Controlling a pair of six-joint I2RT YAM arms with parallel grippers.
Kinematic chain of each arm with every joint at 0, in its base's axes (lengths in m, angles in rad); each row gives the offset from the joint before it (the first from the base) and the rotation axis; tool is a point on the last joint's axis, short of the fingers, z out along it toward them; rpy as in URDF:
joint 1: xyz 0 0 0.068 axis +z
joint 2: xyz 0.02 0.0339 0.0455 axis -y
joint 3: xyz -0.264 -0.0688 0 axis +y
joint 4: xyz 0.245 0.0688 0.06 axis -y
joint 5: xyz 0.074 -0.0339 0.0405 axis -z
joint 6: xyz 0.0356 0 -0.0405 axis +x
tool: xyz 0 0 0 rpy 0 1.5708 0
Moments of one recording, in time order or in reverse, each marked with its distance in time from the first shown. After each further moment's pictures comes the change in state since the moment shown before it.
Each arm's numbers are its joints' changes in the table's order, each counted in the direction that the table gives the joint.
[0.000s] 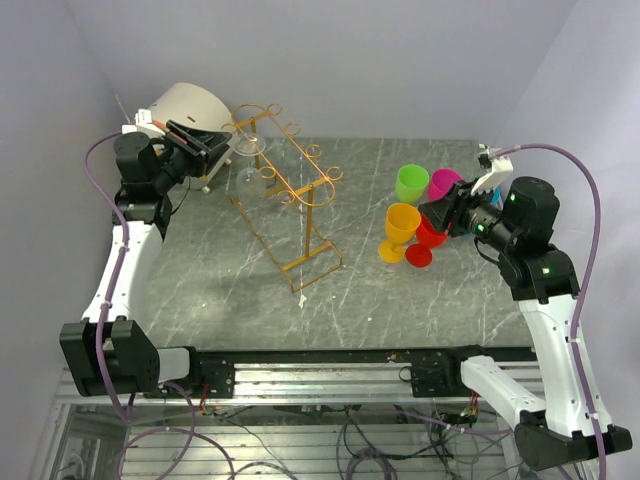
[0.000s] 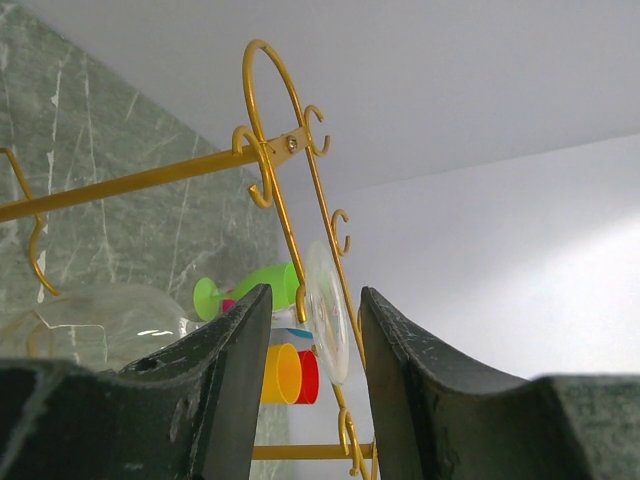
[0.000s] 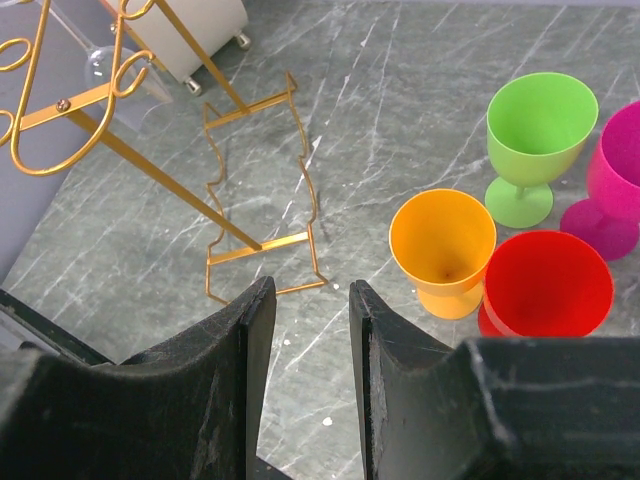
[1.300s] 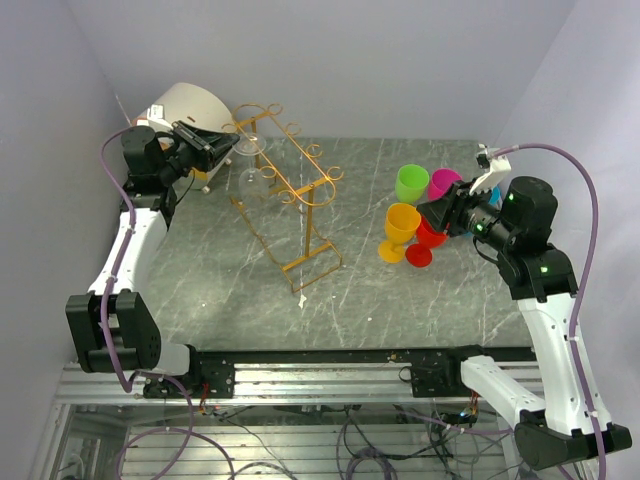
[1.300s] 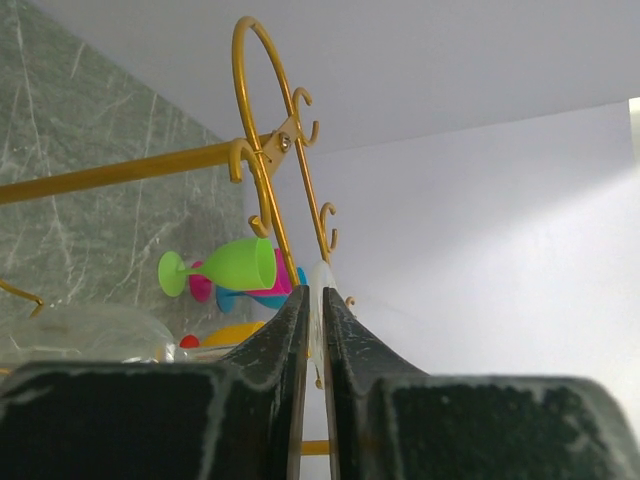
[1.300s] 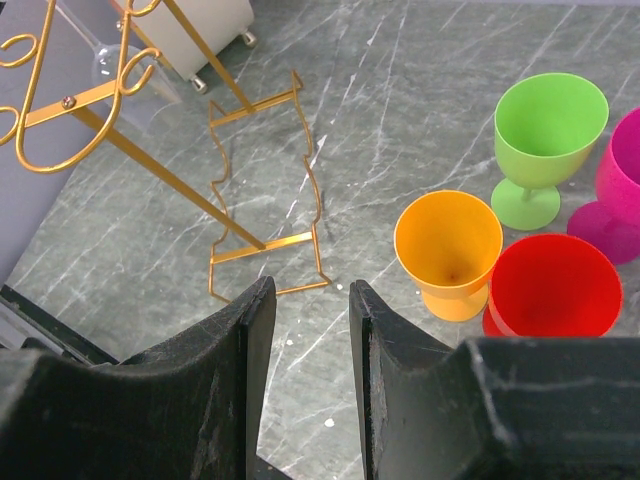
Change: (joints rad) left arm -0.005 -0.125 -0.025 0.126 0.135 -0.093; right arm 0.000 -0.004 0.010 0.013 -0.017 0.001
